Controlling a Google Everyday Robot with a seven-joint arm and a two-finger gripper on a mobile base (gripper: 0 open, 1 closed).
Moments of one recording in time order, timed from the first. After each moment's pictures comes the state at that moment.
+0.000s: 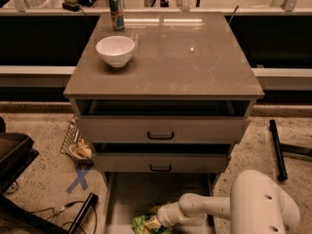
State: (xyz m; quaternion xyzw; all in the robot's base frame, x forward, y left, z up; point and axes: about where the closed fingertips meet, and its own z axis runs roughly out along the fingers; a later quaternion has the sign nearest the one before) arm 0.458 0.029 0.145 -0.50 0.76 0.31 0.26
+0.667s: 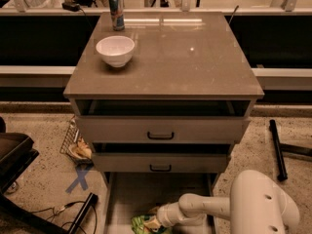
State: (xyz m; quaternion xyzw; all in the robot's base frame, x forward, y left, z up) arm 0.457 0.030 0.145 -0.50 0.76 0.31 0.26
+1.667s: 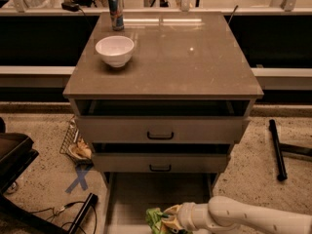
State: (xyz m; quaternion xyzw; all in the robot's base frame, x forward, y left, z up) arm 0.420 -0.044 0.302 -0.50 0.75 0.29 0.32
